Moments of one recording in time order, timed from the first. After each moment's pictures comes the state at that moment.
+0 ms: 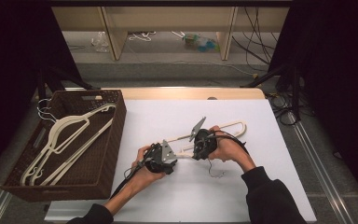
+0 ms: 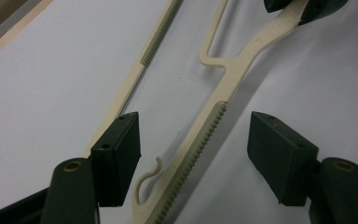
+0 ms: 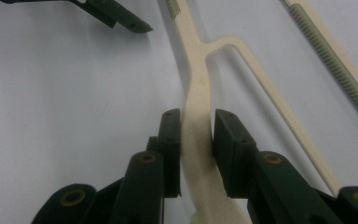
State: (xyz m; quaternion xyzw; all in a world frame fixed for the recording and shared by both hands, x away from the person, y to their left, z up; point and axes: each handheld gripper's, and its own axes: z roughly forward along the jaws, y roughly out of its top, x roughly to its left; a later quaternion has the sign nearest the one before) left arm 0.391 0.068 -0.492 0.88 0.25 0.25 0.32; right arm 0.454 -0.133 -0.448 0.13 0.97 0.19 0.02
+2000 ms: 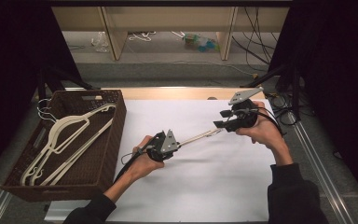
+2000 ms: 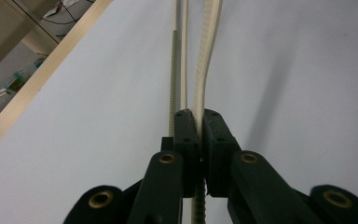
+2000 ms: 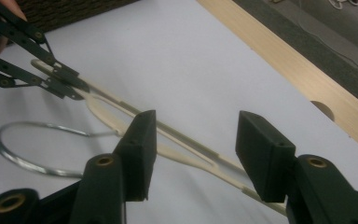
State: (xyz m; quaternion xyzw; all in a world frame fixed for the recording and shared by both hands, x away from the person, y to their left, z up) left arm 0.405 0.066 -0.446 0.89 0.16 0.23 0.37; right arm 0.460 -0.228 -0.347 0.26 0.88 0.37 0.14
